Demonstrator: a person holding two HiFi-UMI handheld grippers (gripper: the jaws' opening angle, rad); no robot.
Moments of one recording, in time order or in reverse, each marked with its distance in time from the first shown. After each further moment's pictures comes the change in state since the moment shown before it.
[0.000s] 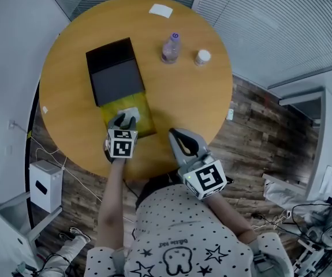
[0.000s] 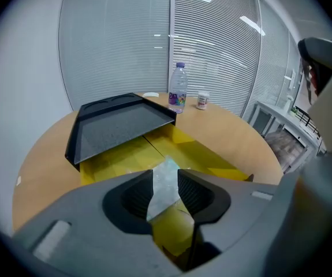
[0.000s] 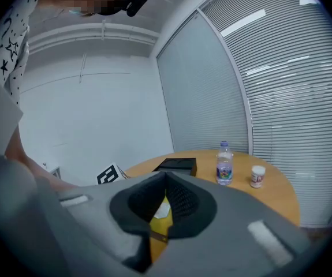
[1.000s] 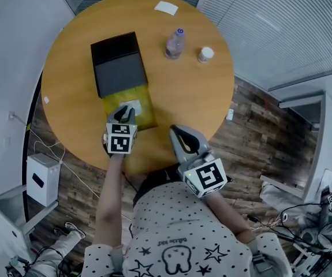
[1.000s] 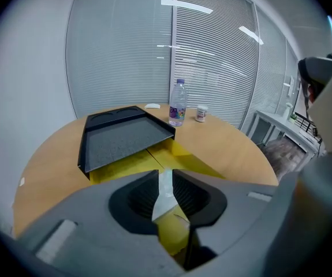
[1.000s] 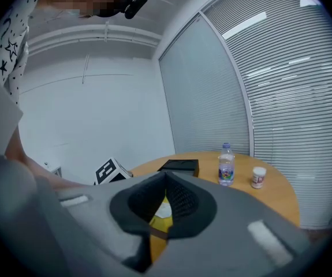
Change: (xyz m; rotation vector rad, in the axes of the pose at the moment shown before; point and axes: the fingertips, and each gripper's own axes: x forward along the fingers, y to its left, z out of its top) left arm -0.023 0.000 0.015 -0.030 -0.095 0.004; right arm -0.011 0.013 0.000 -0.010 -0.015 0.010
